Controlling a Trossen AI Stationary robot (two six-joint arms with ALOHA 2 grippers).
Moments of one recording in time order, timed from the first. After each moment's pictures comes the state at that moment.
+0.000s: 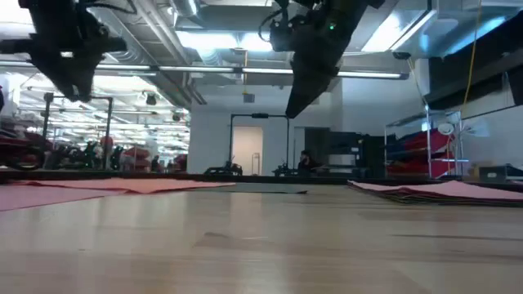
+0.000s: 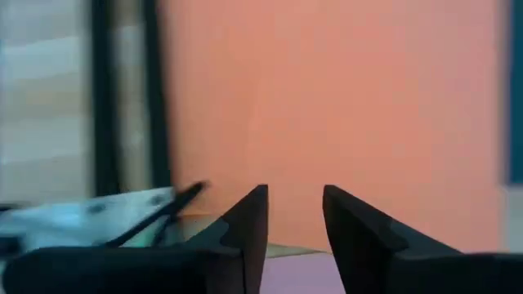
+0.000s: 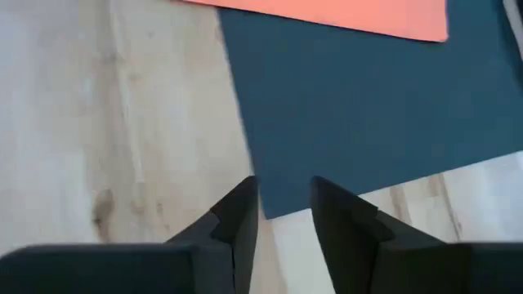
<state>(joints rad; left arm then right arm) -0.16 1.01 0.87 -1.30 -0.54 -1.47 -0.02 1.78 1.39 -0.70 0.18 0.12</state>
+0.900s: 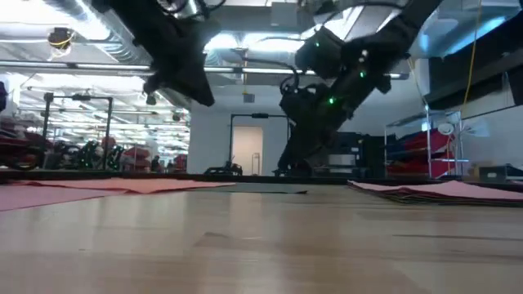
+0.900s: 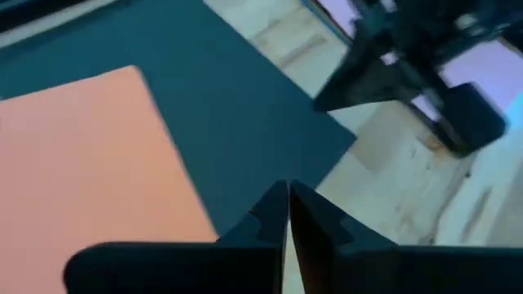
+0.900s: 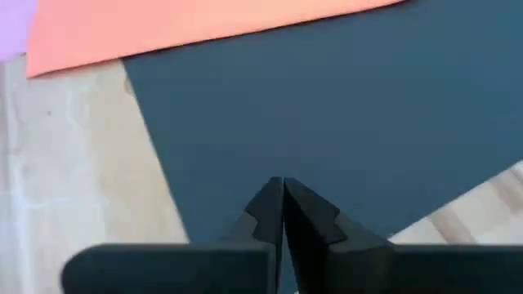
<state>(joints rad) 0.04 1.32 0.87 -0.35 -0.35 -0.65 -0.16 1.82 0.92 0.11 0.09 0.29</state>
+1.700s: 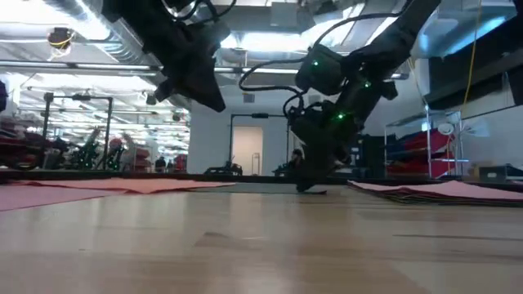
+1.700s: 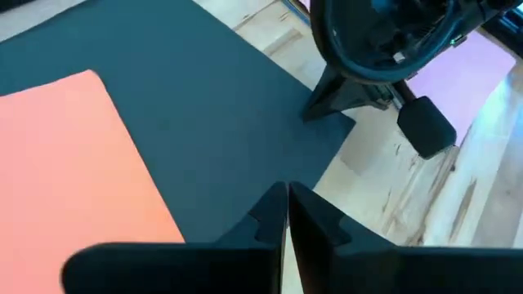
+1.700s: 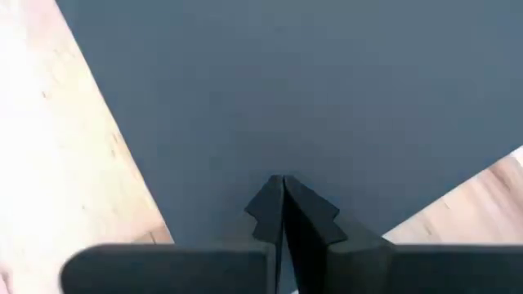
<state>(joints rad) 0.05 1.36 0.87 -0.29 -0.32 -0.62 -0.16 1.85 0.92 -0.12 0.07 0.32</state>
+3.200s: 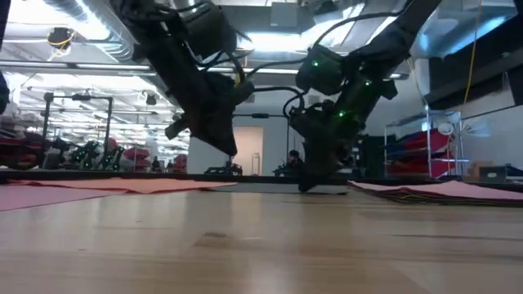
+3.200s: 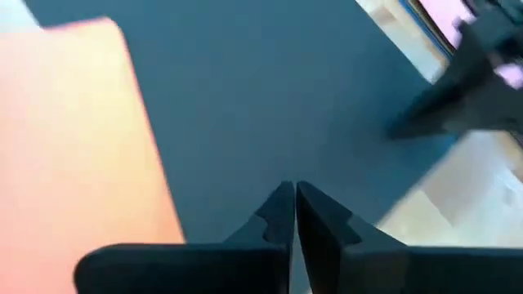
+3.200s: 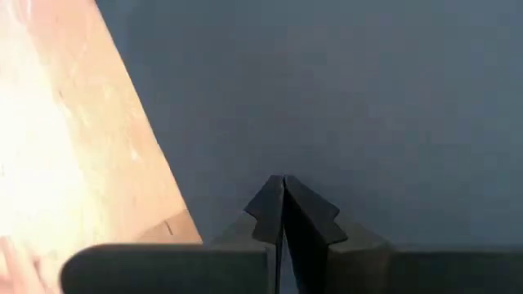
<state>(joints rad) 0.14 1.62 0.87 -0.13 -0.37 -0.71 -0.16 1.84 0.92 -0.13 0.00 0.35</state>
